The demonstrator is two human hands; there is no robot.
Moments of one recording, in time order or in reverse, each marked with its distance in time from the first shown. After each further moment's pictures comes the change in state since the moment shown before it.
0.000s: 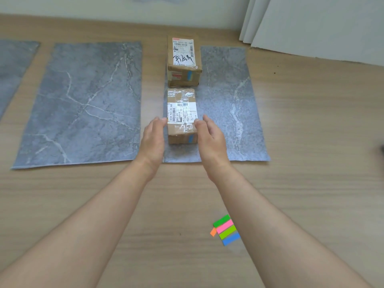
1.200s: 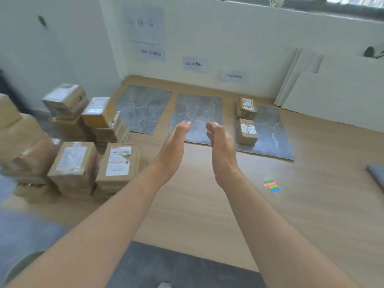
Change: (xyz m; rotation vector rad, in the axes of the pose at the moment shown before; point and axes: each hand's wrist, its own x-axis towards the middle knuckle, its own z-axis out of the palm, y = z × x) left_hand -0.441 0.061 -0.342 -0.068 -0.073 0.307; right_hand -0.494 -0.099 0.192 0.126 -0.156 -0.270
